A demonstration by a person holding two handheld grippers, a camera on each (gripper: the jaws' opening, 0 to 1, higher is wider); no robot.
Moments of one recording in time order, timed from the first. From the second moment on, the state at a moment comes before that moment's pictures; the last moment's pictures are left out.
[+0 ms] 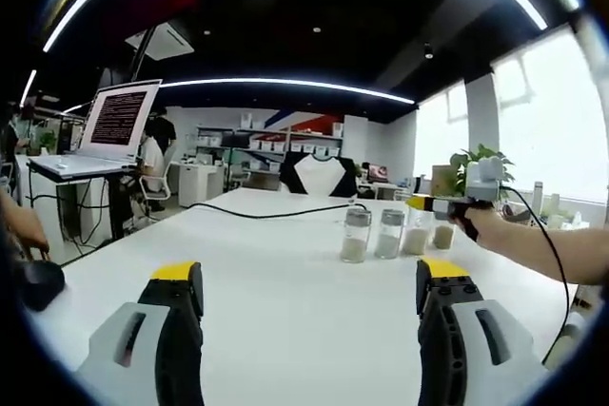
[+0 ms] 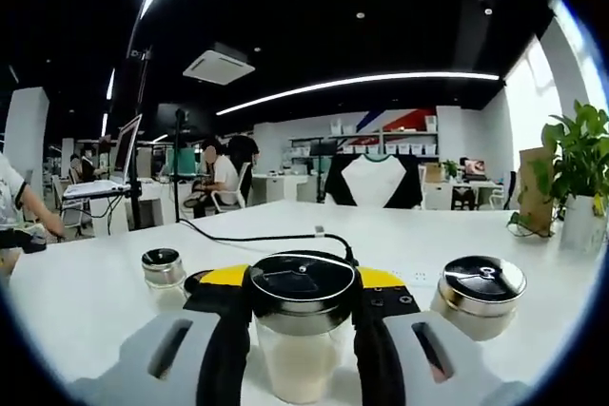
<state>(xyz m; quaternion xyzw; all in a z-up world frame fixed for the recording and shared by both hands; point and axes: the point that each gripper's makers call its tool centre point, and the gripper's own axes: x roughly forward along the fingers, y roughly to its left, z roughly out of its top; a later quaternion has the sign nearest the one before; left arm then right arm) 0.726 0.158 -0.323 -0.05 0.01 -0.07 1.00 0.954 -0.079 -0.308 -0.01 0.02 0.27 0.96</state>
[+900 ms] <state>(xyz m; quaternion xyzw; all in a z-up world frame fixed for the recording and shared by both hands) 0.730 0.165 -0.331 -0.05 0.02 -0.06 1.00 0.949 -0.078 -0.308 -0.01 0.02 0.29 0.96</state>
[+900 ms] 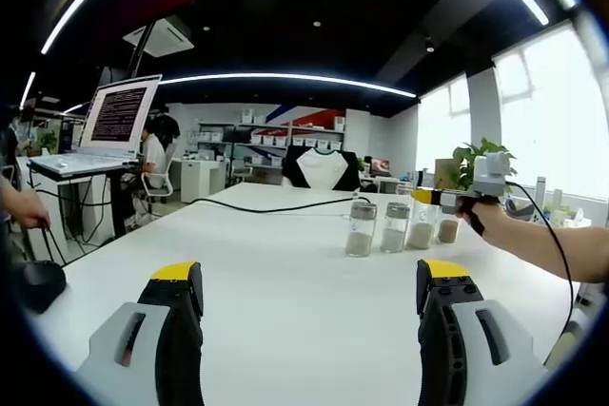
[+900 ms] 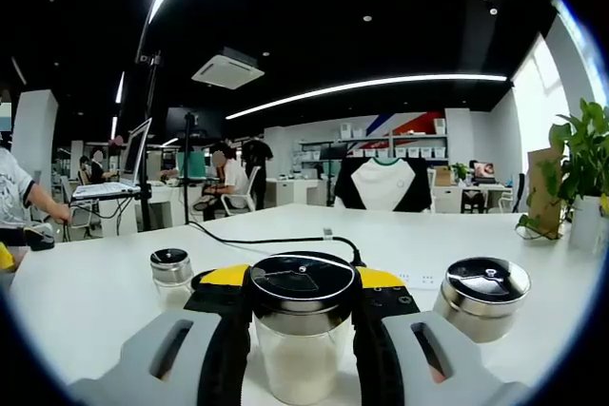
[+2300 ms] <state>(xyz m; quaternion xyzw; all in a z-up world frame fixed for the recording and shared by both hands) 0.729 0.151 -0.328 -0.06 0.01 -0.08 0.99 0.833 -0.060 -0.251 0.00 -0.02 0.39 0.92</state>
